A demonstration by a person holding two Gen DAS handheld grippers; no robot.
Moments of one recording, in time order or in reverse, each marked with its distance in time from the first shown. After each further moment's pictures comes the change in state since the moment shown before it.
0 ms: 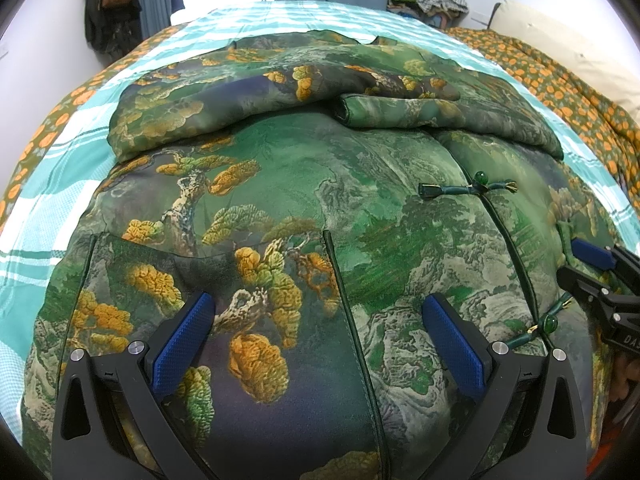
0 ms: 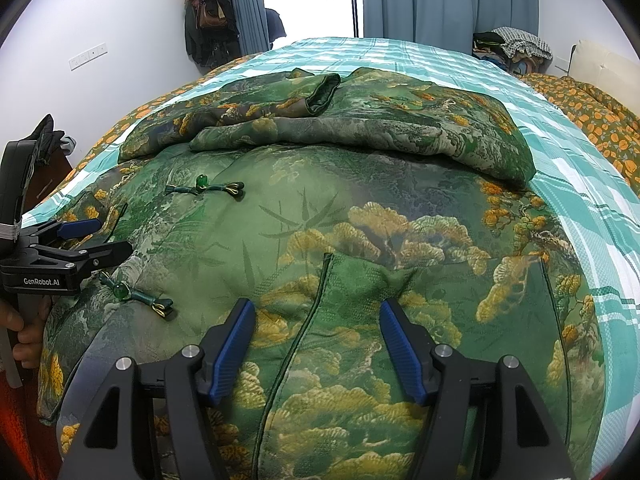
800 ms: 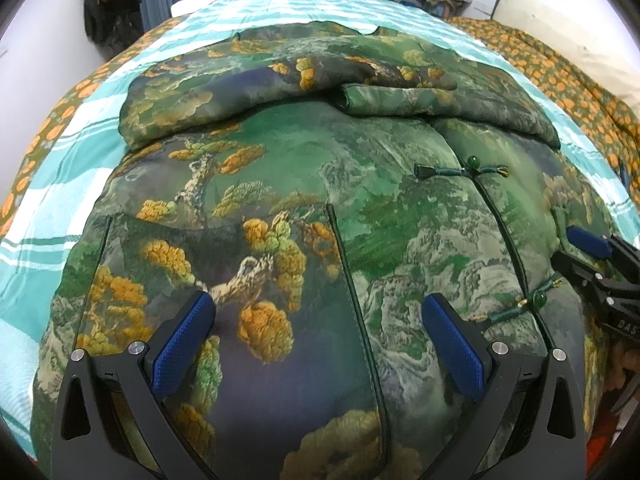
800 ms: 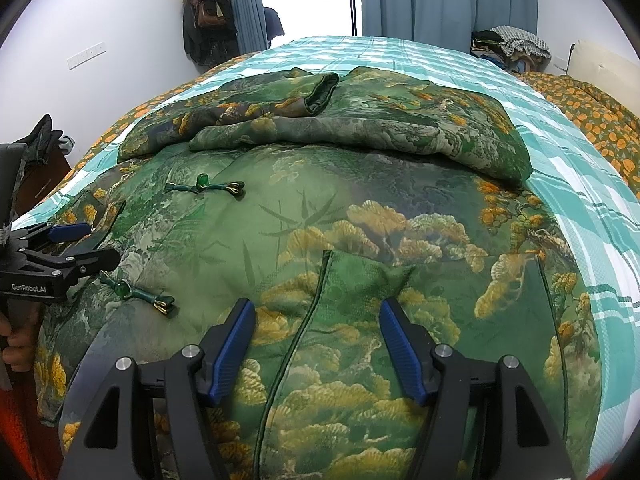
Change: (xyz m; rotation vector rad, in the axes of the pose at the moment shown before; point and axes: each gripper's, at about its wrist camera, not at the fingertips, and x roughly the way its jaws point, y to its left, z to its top) left arm -0.014 0.008 -0.005 0.002 0.050 0.015; right arm -0.002 -0.001 0.000 0.002 0.005 -0.002
